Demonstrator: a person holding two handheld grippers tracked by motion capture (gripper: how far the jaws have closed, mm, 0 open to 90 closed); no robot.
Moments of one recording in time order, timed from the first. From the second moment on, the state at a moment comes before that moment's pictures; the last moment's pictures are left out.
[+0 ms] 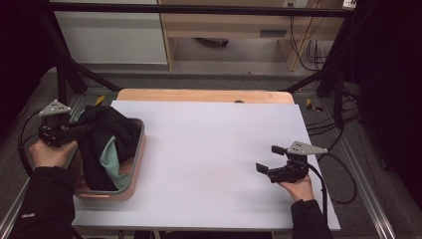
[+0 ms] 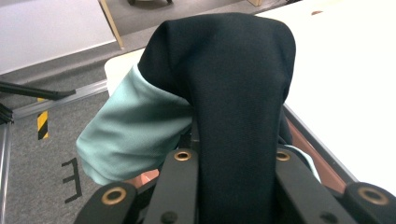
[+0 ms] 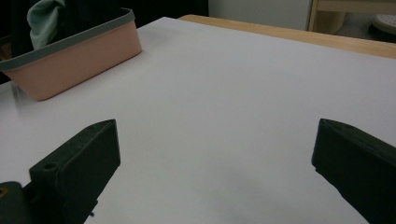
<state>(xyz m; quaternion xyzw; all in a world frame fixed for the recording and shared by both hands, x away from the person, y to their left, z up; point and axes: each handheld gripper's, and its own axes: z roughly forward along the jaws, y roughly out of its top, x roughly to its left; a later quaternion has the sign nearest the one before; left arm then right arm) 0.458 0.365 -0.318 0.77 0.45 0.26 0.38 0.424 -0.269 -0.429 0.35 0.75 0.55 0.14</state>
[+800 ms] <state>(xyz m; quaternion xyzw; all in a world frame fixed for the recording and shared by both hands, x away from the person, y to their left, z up) 0.446 0.367 -0.291 0.76 0.43 0.26 0.40 0.424 -0.269 -0.429 0.35 0.75 0.55 0.14</state>
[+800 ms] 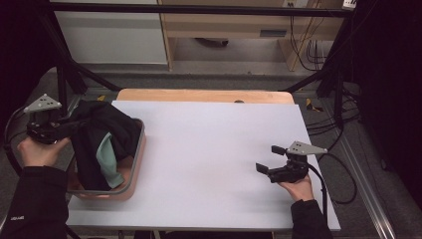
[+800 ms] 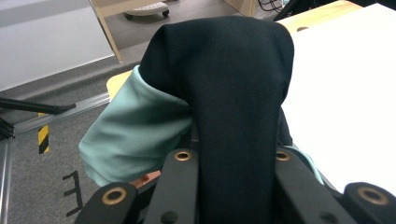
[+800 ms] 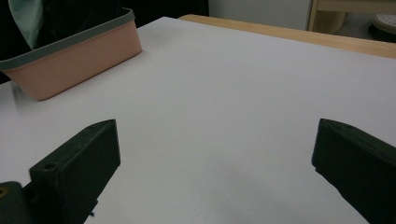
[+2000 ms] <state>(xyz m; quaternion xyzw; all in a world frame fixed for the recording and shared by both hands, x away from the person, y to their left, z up) 0.435 0.364 -0.254 0.76 0.41 0.27 0.44 0.424 -0.269 -0.429 0.35 0.75 0.55 0.14</state>
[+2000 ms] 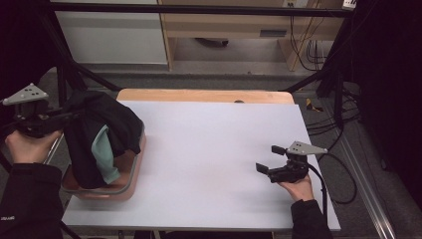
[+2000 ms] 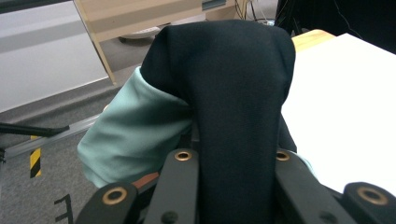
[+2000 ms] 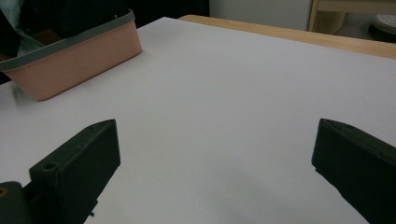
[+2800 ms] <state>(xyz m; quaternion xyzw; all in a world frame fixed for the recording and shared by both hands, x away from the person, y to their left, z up) 0.430 0.340 -0.234 0.76 0.38 0.25 0.46 0.424 -0.269 -0.429 0.35 0.75 0.55 0.14</state>
